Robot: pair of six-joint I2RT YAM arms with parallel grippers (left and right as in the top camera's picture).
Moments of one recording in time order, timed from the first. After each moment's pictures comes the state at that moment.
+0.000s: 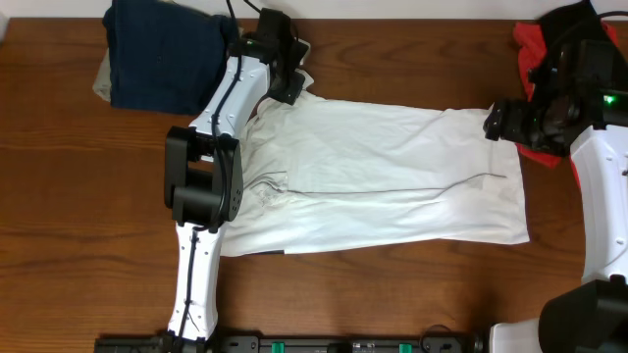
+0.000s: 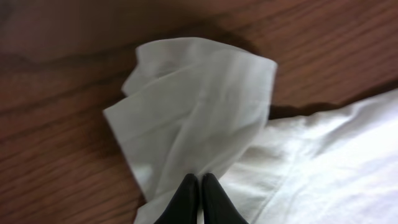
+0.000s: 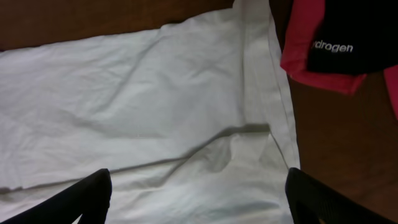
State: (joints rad) left arm -0.24 2.45 2.11 -0.84 0.07 0.21; right arm -0.15 1.61 1.51 -1.06 -0.12 0.12
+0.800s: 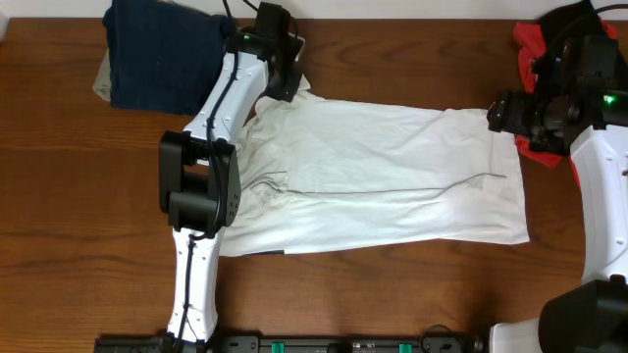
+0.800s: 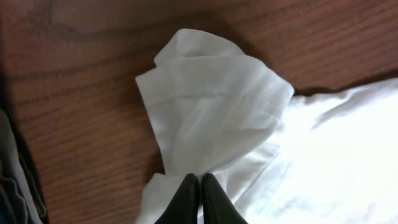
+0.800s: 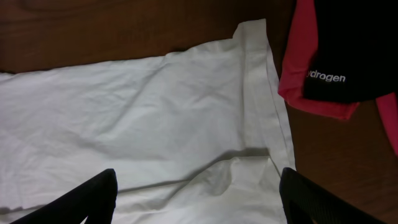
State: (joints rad) left arm -0.25 2.39 2.11 -0.92 0.02 0.14; right arm -0.15 1.61 1.51 -0.99 -0.12 0.12
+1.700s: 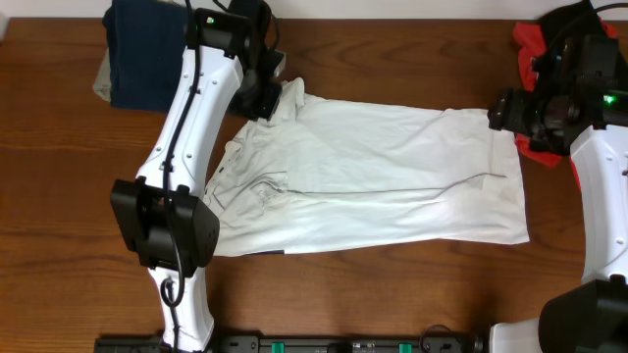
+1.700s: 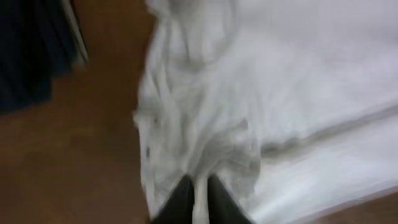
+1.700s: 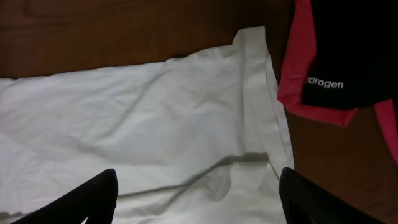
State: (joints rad) left arm -0.24 2.08 2.12 -1.42 0.02 0.11; right arm -0.15 1.61 1.51 -0.97 -0.11 0.12
